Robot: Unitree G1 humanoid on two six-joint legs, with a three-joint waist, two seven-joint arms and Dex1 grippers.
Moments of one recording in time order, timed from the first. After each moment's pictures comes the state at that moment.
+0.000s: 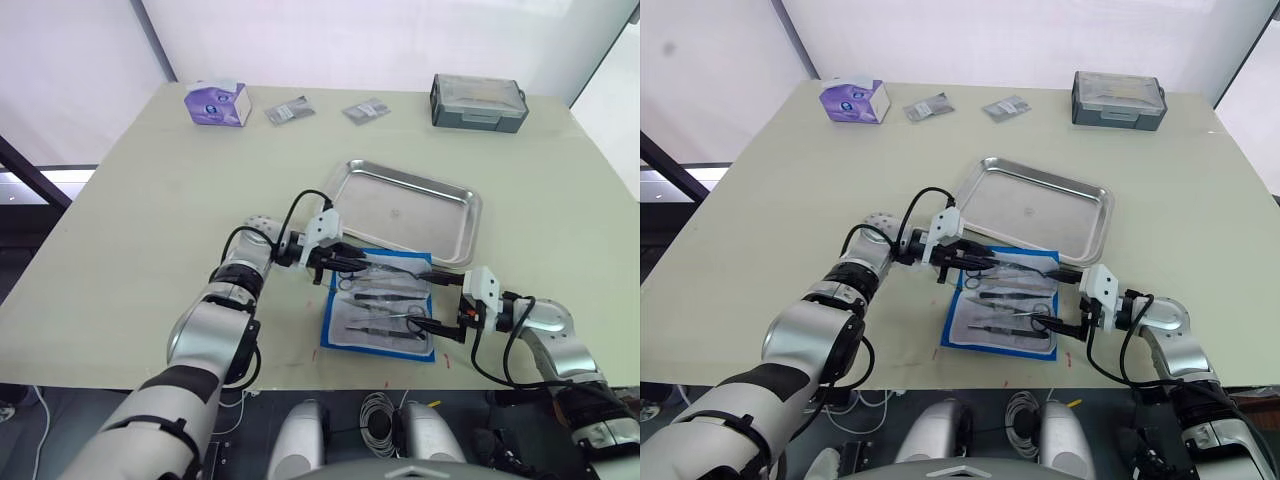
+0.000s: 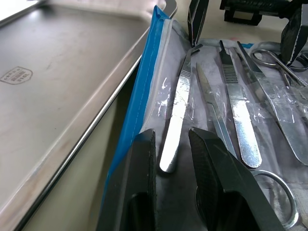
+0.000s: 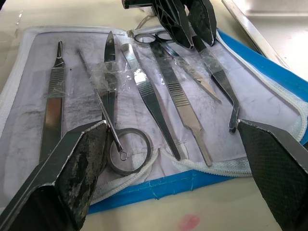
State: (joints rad) left arm -0.99 0.31 -0.17 1.23 0.02 -0.40 -1.43; right arm -0.19 -0.51 0.14 0.25 0.28 -0.16 1.13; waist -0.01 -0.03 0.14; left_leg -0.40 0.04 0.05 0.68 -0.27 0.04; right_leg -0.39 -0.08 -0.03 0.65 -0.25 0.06
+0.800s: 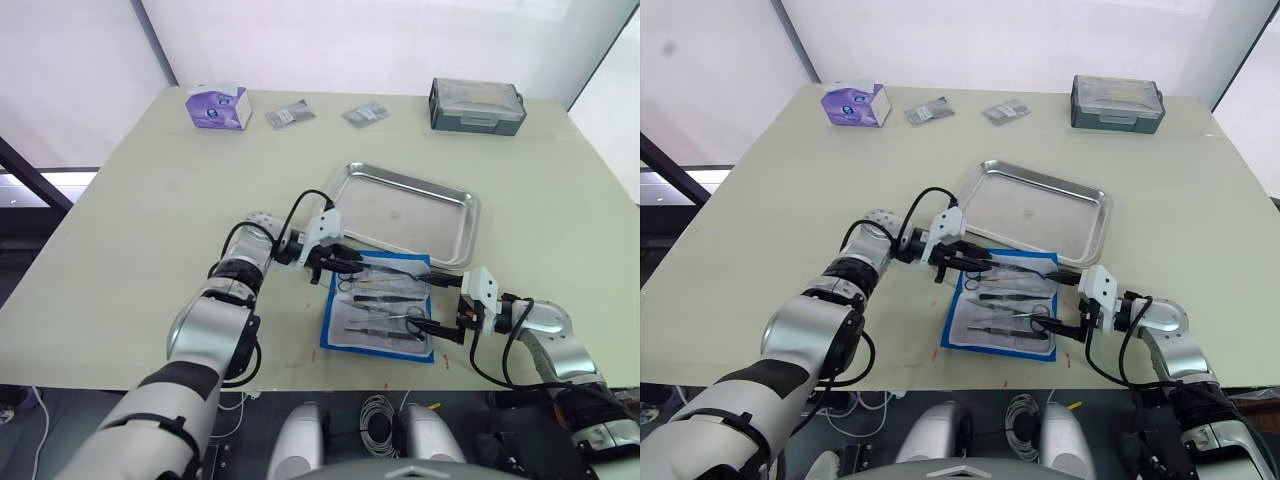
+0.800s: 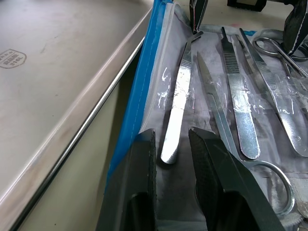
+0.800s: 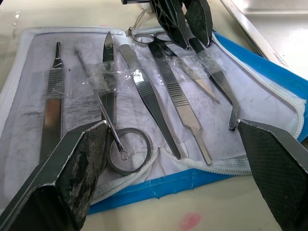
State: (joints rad) left arm -1.01 0.31 -0.18 1.24 0.10 -0.34 -1.43; right arm -0.18 -0.50 0.15 0.25 0.28 -0.14 1.11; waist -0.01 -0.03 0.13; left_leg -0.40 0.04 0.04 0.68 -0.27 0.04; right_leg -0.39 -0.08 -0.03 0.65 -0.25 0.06
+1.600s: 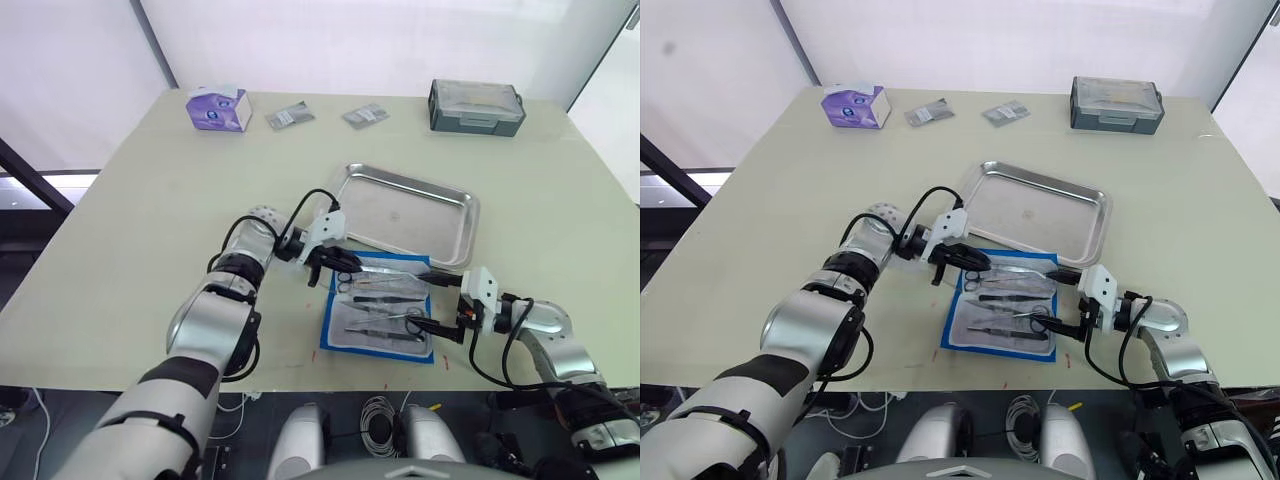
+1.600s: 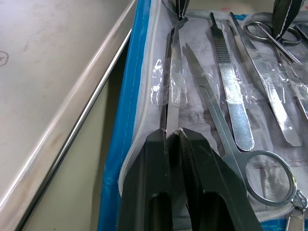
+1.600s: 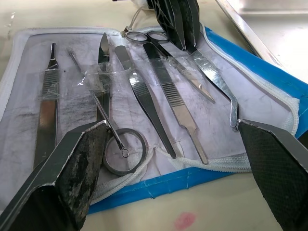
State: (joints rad) left arm -1.04 0.32 -0.21 1.23 0.13 -0.35 -1.47; right arm -0.19 -0.50 0.15 0.25 0.28 -0.14 1.11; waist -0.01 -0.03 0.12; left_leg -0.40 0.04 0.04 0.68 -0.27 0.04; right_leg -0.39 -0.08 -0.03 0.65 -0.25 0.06
